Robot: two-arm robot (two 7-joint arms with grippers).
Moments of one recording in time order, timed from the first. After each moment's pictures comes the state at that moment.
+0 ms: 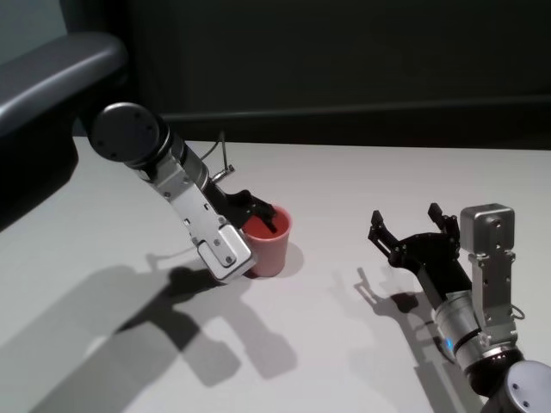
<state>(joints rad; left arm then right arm) -1.08 0.46 1.15 -1.16 0.48 -0.48 -1.10 -0.06 0.16 -0.26 -1.64 0.19 -0.04 -0.06</state>
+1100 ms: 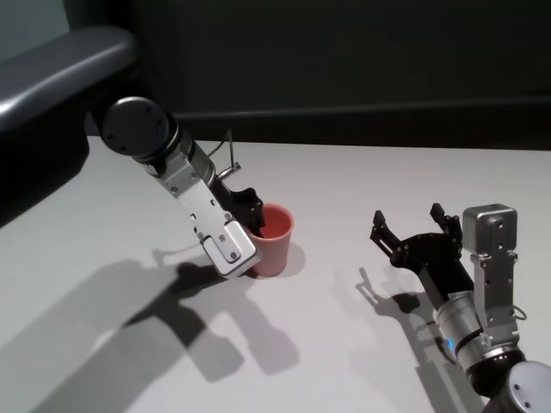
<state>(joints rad) -1.12 0.44 1.20 -1.12 0.46 -0.49 -1.10 -0.06 0.16 -0.26 -1.64 0.19 -0.04 -0.06</state>
